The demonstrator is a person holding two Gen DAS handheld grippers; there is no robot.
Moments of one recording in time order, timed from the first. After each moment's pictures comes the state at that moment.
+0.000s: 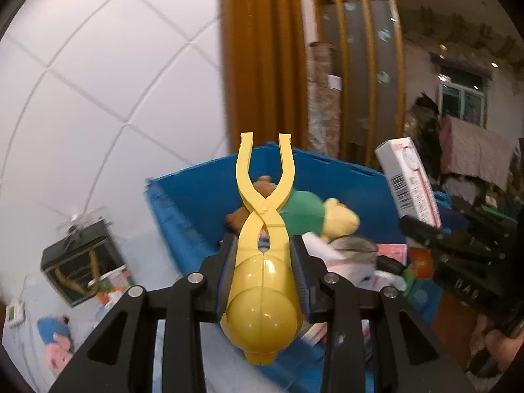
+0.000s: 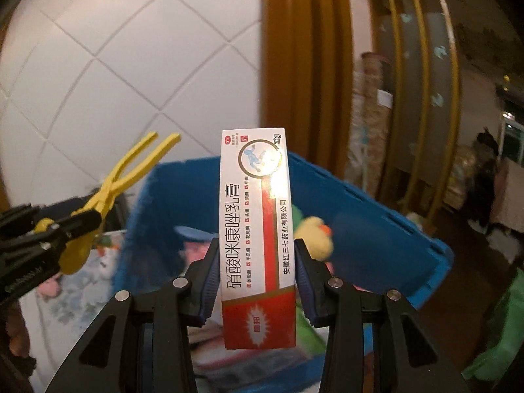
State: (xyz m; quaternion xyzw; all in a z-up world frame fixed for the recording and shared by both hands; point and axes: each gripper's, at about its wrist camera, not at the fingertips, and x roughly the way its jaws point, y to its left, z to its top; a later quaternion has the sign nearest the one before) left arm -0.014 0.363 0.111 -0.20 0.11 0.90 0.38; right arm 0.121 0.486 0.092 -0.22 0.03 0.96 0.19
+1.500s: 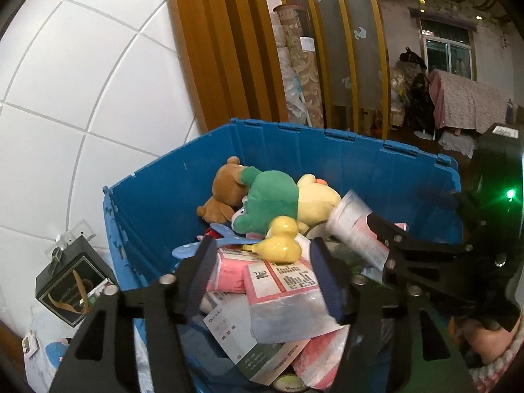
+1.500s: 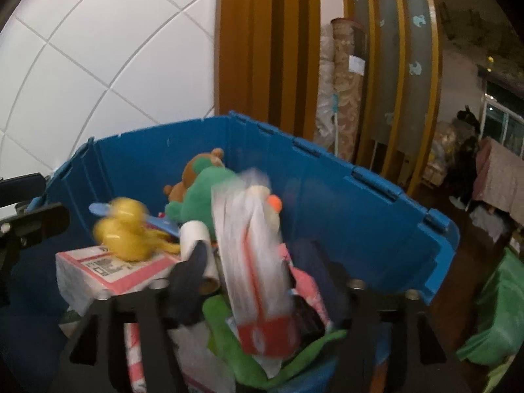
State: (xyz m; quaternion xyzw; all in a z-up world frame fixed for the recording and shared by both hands) left arm -0.005 0.451 0.092 -0.23 0.20 0.87 0.38; right arm 0.097 0.584 0.046 -0.26 0.05 0.93 0.25
